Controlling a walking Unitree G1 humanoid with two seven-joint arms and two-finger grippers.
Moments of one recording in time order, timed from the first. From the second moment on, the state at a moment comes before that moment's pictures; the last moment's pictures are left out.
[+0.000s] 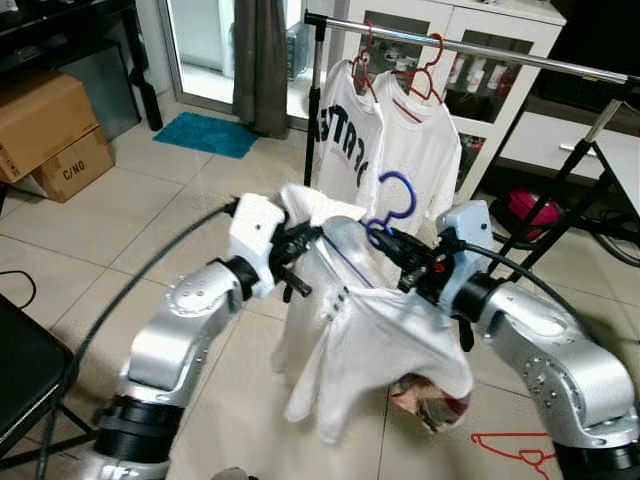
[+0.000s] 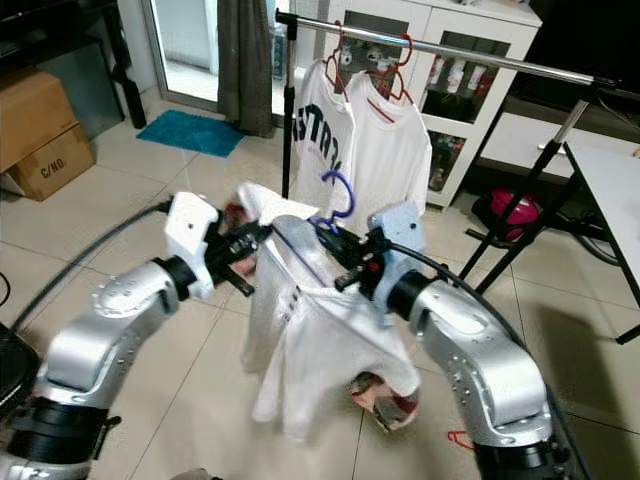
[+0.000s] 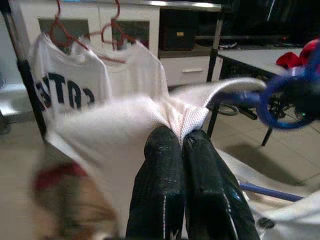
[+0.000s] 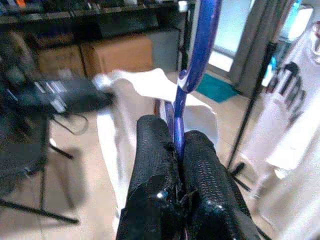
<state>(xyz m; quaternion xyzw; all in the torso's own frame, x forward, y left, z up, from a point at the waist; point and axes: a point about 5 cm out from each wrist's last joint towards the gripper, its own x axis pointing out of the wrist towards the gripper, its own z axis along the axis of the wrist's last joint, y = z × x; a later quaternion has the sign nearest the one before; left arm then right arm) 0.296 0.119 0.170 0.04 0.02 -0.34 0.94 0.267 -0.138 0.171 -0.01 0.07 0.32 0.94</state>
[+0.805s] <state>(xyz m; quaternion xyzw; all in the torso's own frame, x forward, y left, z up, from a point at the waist) 0.330 0.223 0.212 0.10 -0.01 -0.14 0.98 0.235 -0.155 0.161 -0.05 0.10 0.49 0.86</state>
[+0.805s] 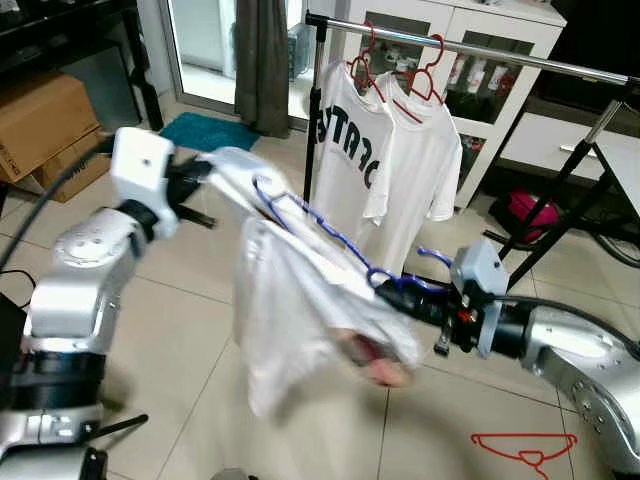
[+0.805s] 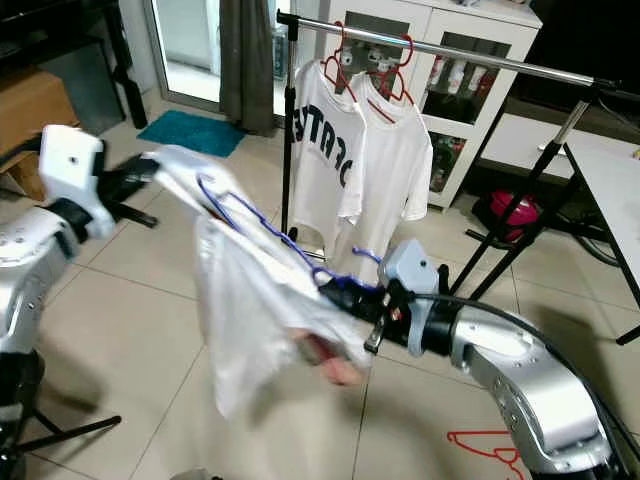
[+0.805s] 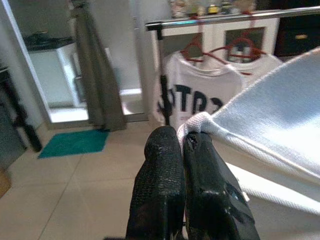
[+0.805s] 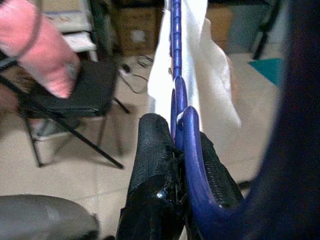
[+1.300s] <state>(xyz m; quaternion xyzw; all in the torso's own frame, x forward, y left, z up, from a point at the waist) 0.322 0.181 0.169 0.05 0.05 -0.24 0.97 0.264 -0.156 0.181 0.10 0.01 0.36 0.93</state>
